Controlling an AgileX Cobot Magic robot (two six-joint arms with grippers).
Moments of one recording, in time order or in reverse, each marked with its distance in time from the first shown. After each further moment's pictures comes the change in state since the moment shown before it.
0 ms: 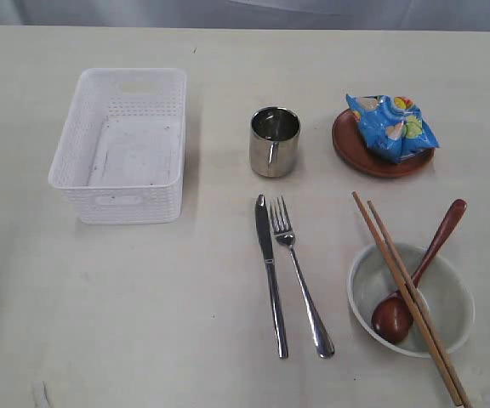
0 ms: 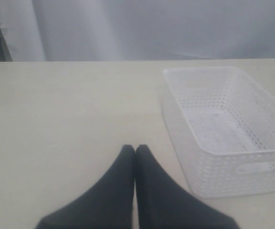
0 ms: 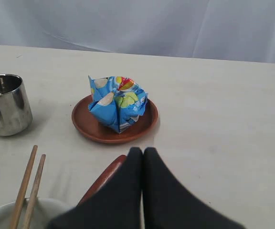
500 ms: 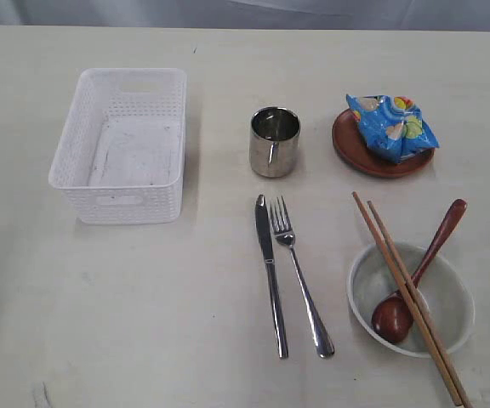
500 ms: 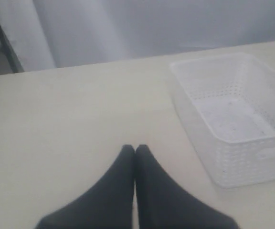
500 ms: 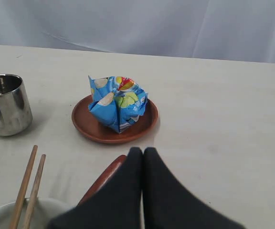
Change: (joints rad) left arm 0.000 0.000 0.000 0.076 0.012 0.066; right arm 0.000 0.000 0.000 0.000 0.000 0.000
